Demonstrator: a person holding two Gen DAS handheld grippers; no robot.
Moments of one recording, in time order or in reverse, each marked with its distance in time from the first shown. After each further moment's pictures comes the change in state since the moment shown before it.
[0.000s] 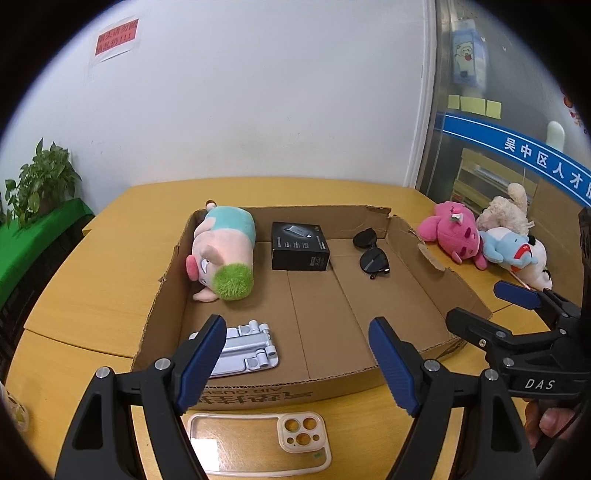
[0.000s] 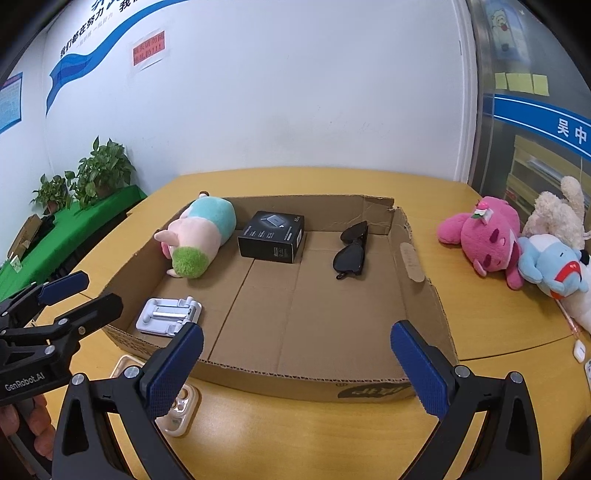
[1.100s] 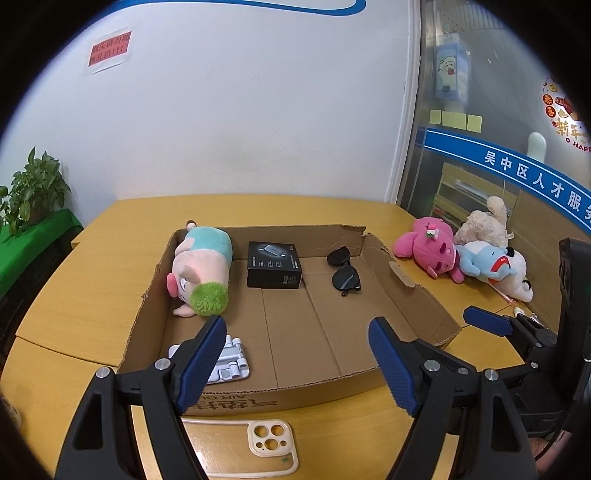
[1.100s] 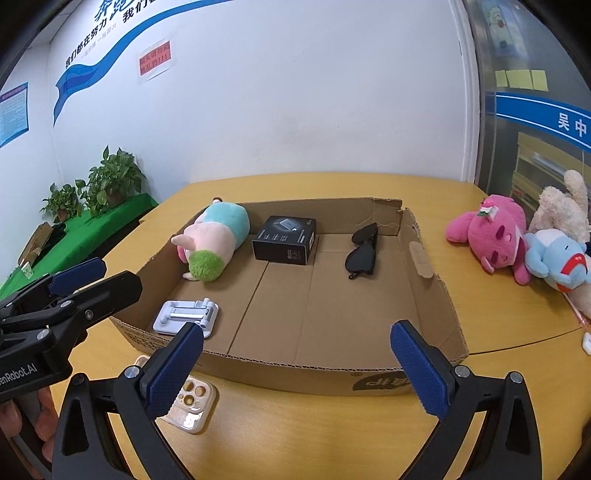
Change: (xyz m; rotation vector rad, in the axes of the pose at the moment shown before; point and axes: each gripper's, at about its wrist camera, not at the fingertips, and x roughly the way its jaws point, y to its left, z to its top) left arm -0.026 -0.028 0.006 0.007 -0.062 -0.051; right arm -0.019 0.005 -0.010 0.030 -0.035 0.044
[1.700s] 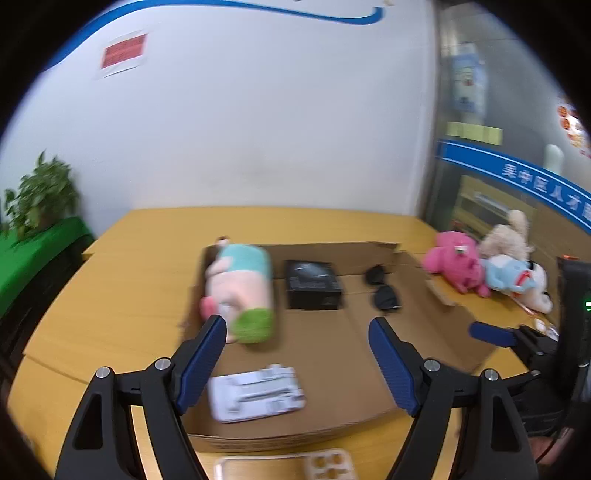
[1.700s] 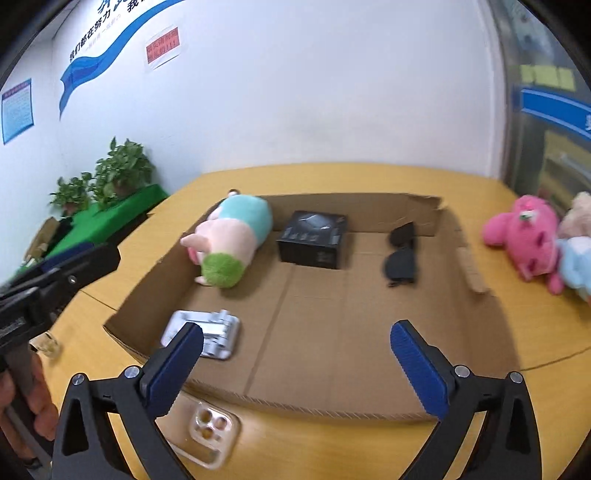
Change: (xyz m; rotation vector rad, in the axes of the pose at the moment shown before) left arm 0.020 0.053 0.018 0.007 -0.043 0.004; right arm 0.053 0.025 0.019 -0.016 0.045 0.035
